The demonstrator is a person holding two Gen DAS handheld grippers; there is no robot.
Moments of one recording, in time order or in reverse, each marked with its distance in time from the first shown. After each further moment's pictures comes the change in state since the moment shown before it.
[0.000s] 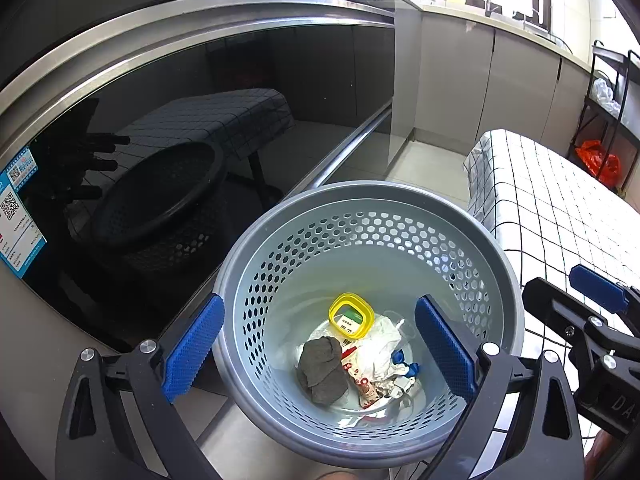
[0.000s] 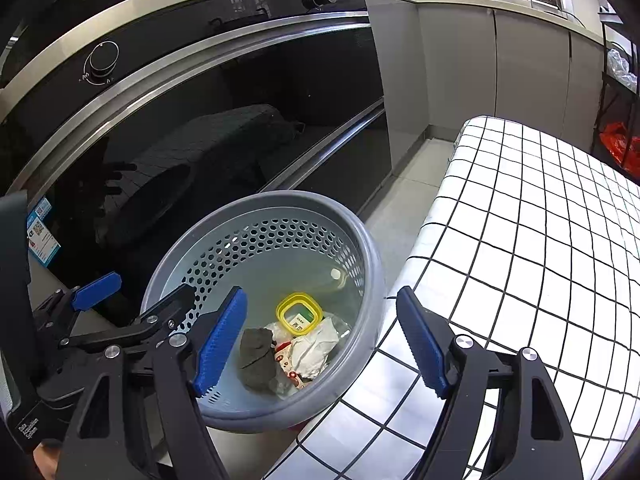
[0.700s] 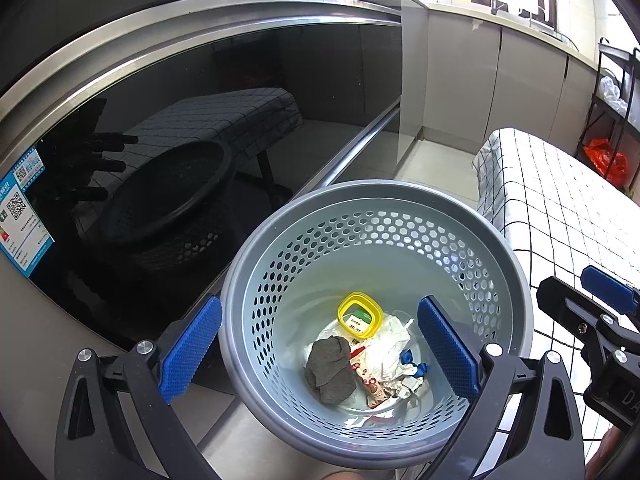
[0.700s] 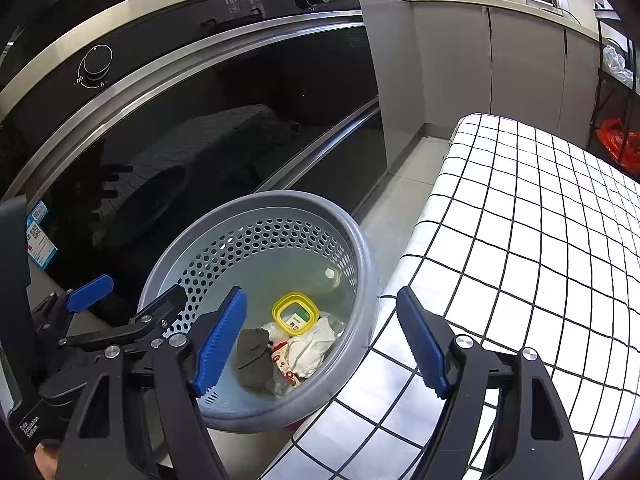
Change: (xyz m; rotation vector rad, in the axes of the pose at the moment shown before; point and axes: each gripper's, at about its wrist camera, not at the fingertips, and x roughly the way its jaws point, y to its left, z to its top) left arm -0.001 0.000 0.000 -0.001 0.002 0.041; right arm 0.001 -0.003 0.001 0.010 0.001 -0.012
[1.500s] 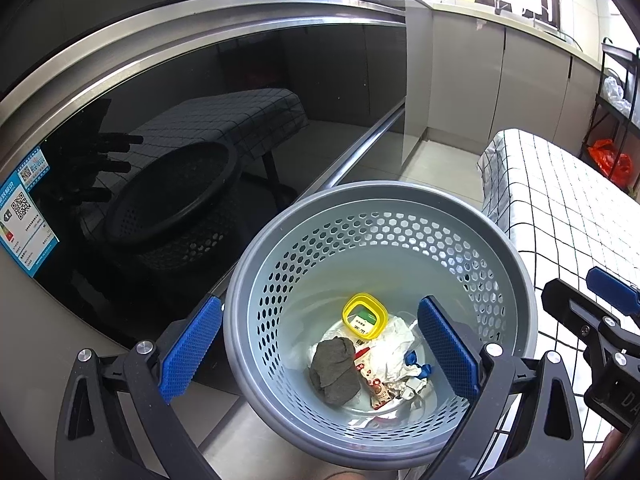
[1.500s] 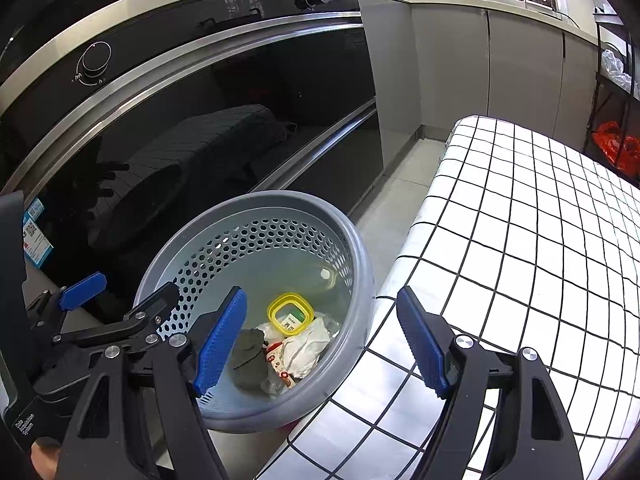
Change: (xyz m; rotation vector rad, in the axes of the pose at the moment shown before) left arm -0.001 0.000 0.000 -0.008 0.001 0.014; right arm 0.000 0.000 0.000 -0.004 -0.003 -0.018
